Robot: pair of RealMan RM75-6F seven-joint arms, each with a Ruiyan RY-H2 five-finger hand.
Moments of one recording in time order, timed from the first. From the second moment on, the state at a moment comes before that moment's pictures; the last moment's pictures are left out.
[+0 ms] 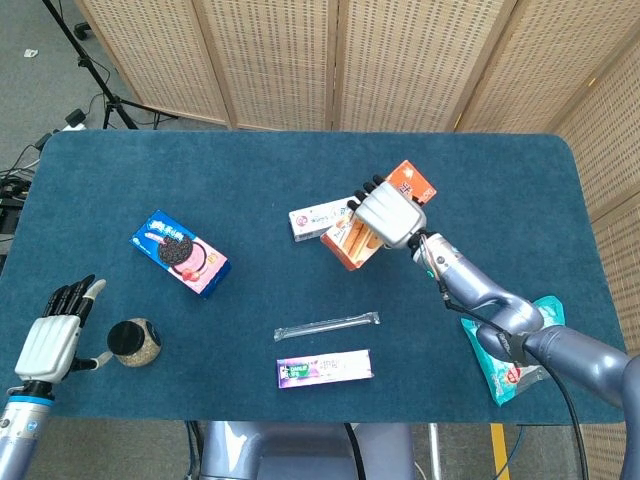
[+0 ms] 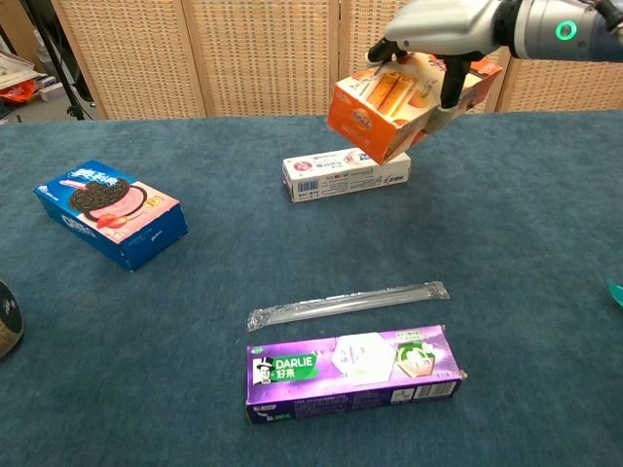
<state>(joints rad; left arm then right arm) -0.17 -1.17 -0.02 -1.73 1.37 1.32 0.14 1.05 -1.35 0.20 -1.24 -1.42 0.76 -0.35</state>
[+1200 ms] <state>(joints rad) -0.18 -1.15 -0.02 -1.72 1.36 1.28 0.07 1.52 -1.45 0.06 -1.50 0.01 0.91 -1.26</state>
